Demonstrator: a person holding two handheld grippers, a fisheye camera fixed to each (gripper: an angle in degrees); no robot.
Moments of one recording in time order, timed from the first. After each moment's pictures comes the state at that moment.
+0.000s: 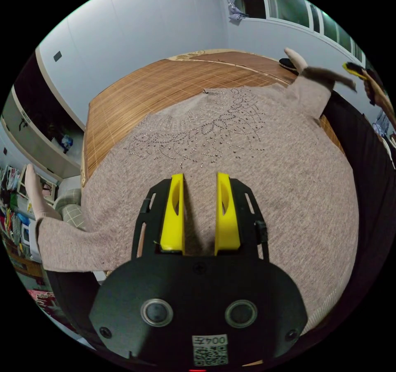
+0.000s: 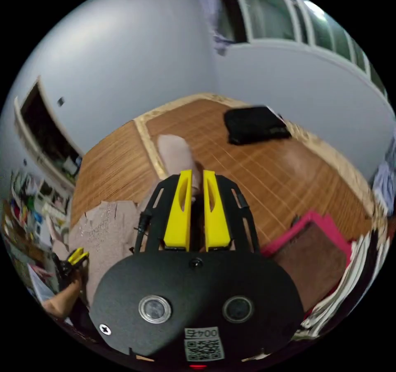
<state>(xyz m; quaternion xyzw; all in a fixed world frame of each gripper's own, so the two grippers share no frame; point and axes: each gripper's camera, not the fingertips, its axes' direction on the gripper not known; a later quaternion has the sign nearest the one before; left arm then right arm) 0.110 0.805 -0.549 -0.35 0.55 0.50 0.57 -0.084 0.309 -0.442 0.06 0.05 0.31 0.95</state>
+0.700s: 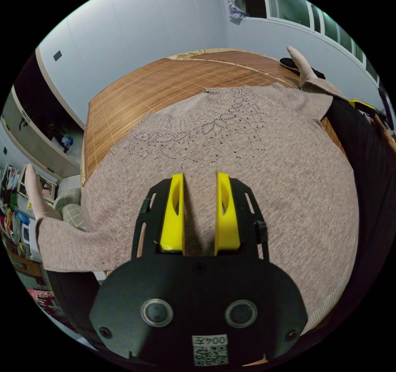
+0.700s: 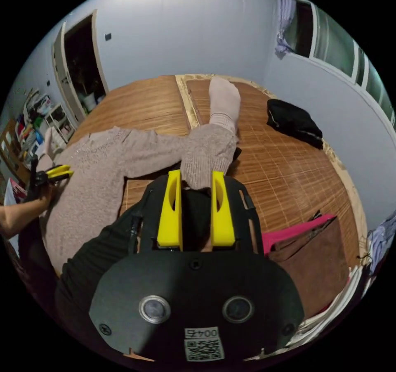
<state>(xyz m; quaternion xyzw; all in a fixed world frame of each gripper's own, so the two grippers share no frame) 0.112 0.805 -0.537 -0.36 0.54 0.51 0.57 -0.143 0.388 -0.435 0.00 0.03 0.10 0.99</state>
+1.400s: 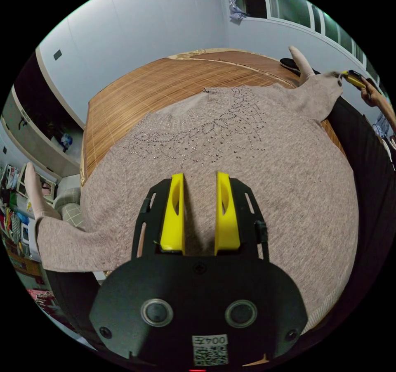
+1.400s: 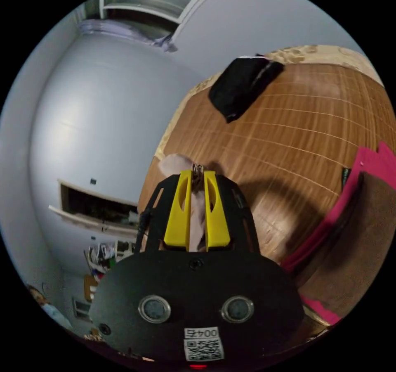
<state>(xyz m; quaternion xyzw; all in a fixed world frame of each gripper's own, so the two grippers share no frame) 0.121 0.807 -0.510 -0.36 0.54 0.51 0.57 0.108 0.378 -0.451 0.13 -0.17 0.52 0.83</state>
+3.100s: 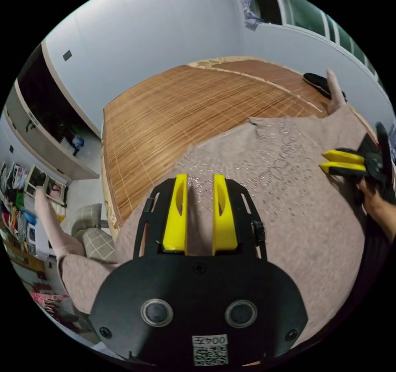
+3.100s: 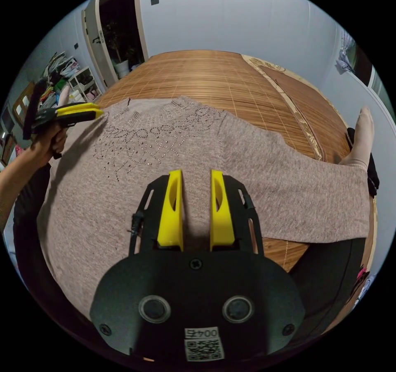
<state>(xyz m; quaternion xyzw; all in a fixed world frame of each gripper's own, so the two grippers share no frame) 0.264 0.801 -0.355 -0.36 0.52 0.50 0.60 -0.328 0.274 -0.026 -0.05 -0.03 -0.02 1.00</state>
